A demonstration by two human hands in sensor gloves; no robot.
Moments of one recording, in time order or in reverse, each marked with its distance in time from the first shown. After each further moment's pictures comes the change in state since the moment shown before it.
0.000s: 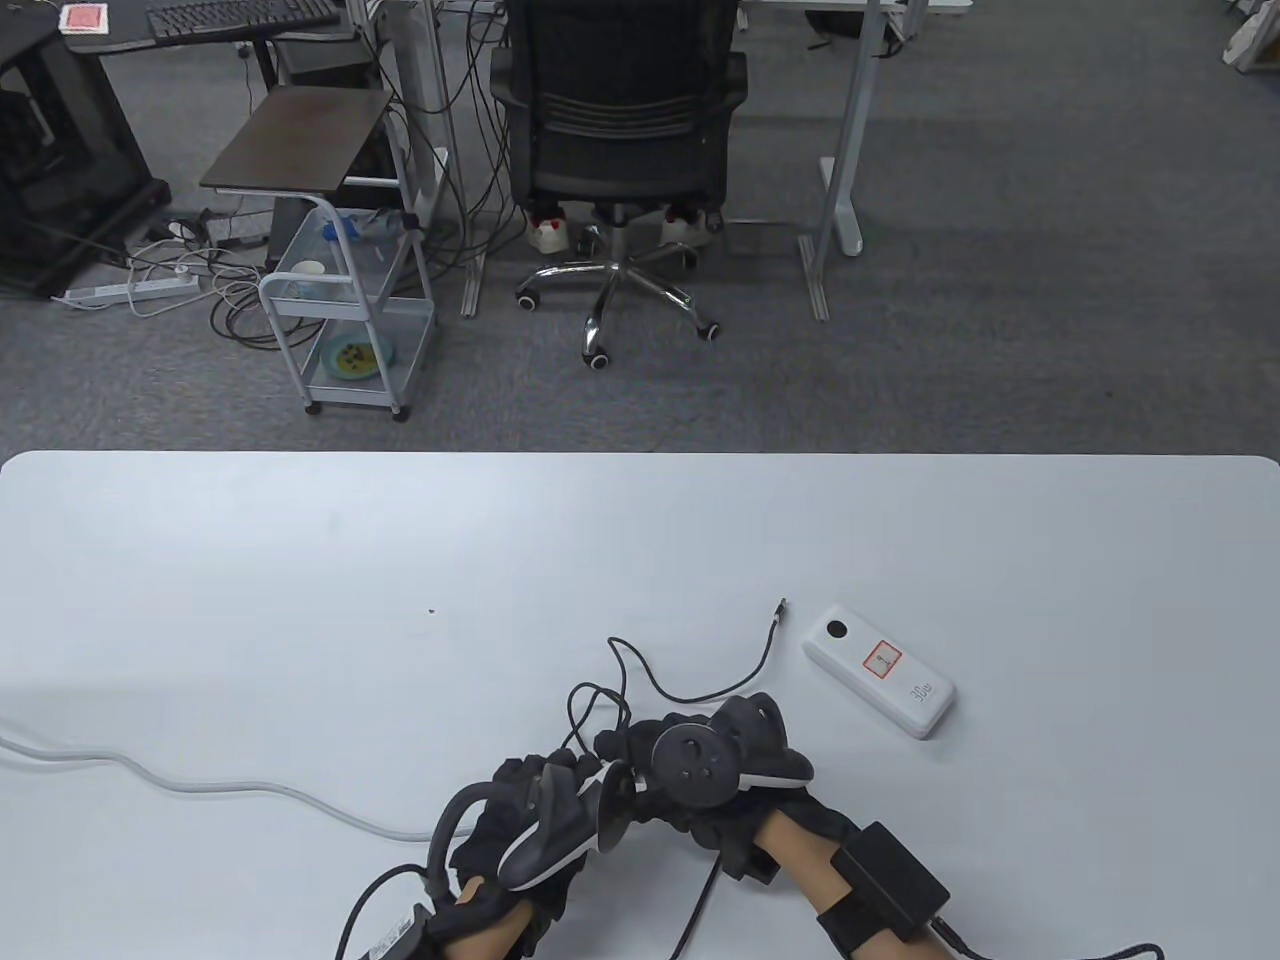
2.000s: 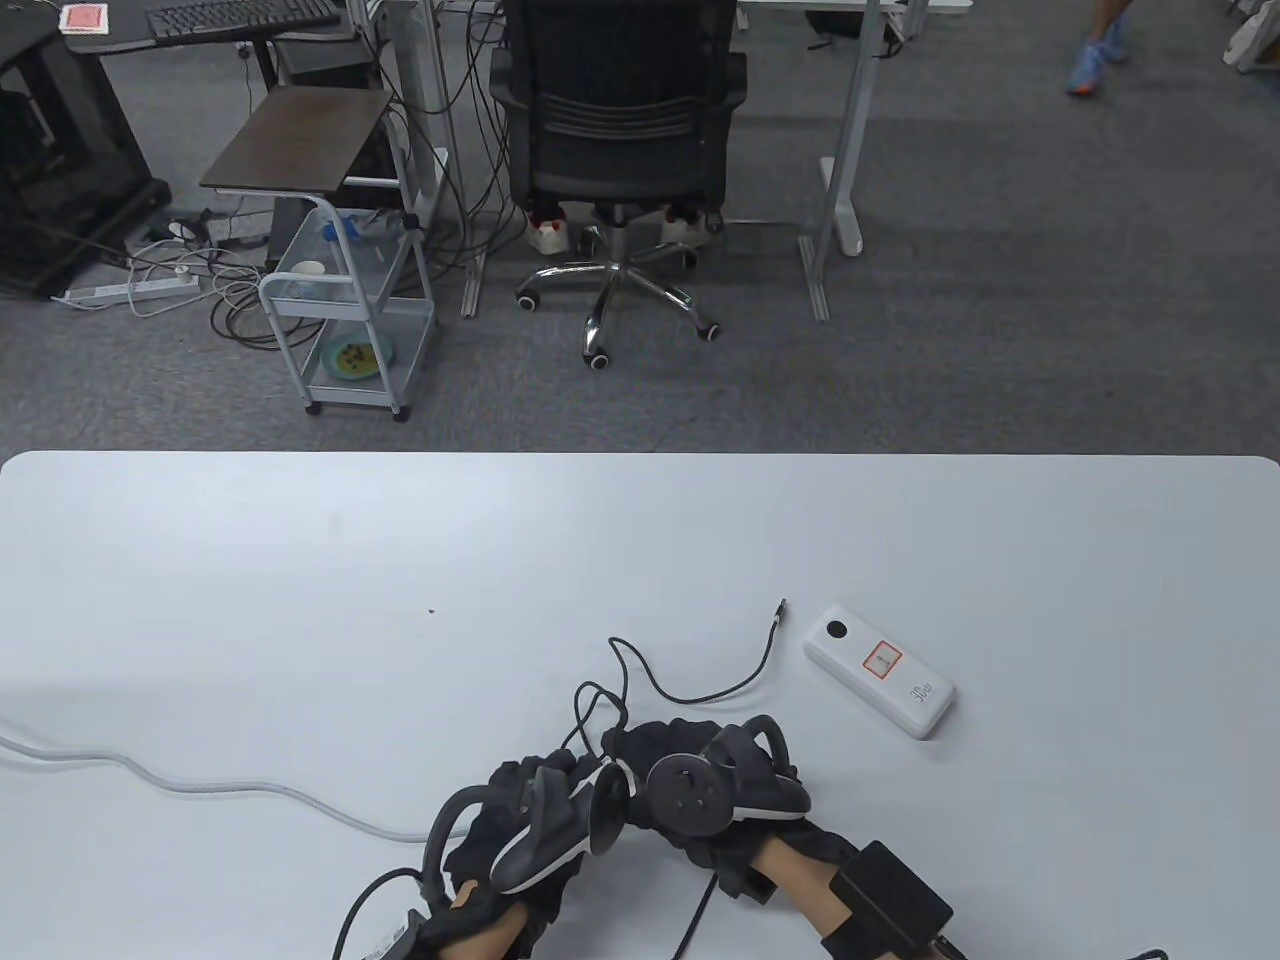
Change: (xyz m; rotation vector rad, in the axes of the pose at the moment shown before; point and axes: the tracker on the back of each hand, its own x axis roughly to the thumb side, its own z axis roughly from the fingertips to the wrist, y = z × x) left_hand -0.004 -0.003 0.001 -0.007 -0.004 0.019; right_hand 0.005 0.010 0.012 -0.078 0.083 0.004
